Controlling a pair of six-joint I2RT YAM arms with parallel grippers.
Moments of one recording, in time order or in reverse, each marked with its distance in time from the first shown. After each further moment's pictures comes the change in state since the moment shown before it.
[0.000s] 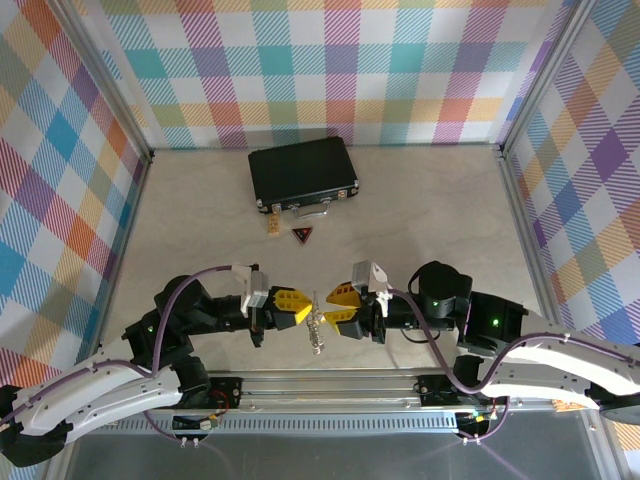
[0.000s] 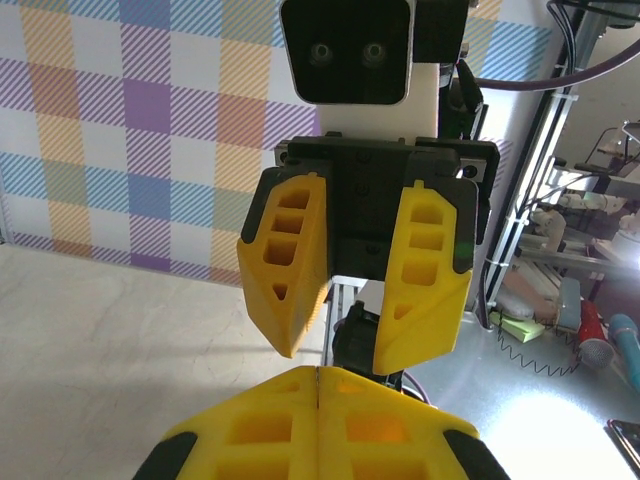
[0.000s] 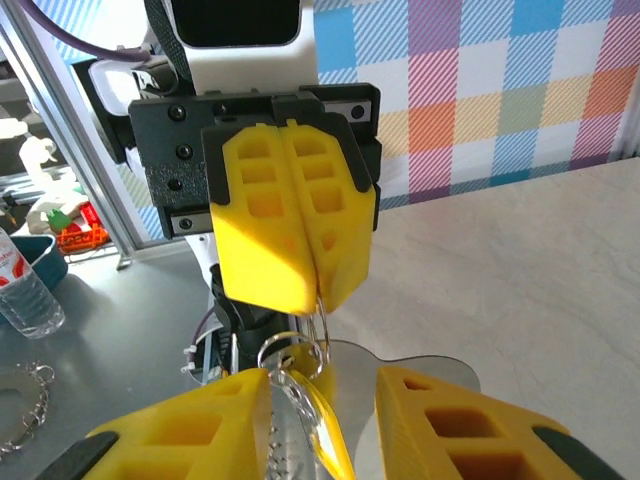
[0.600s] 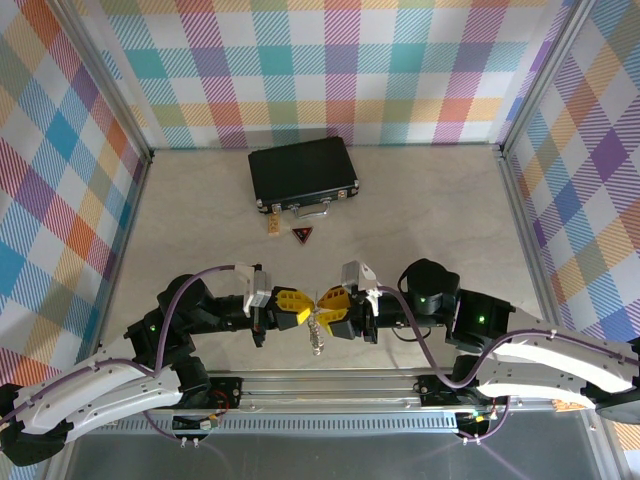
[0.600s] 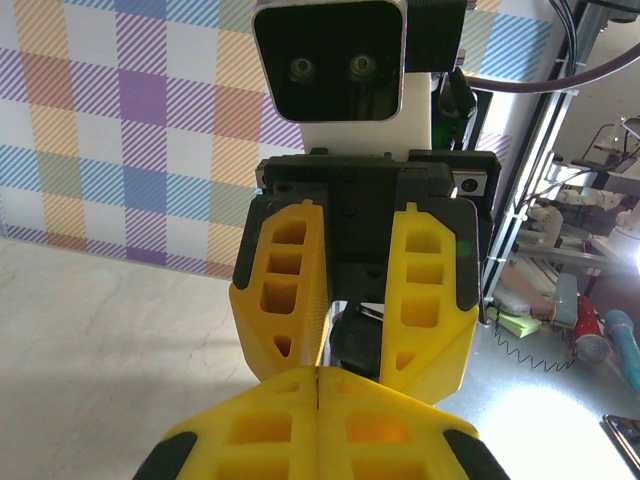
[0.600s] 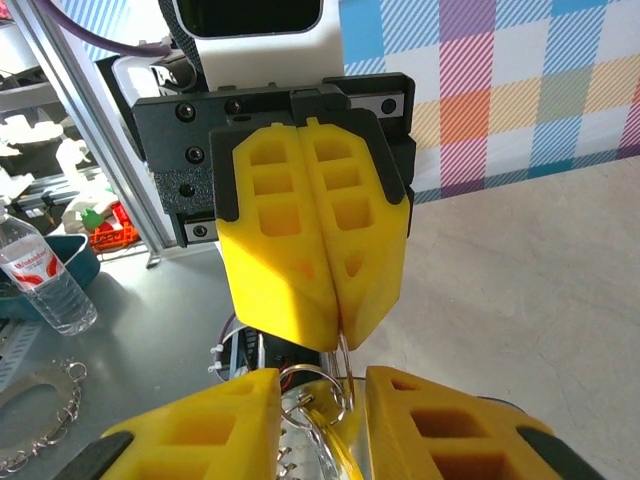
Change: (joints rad) left arm 0.000 0.010 0.000 0.000 0.006 -0.003; right arm -0.025 0.051 -0.014 0.054 -0.081 0.031
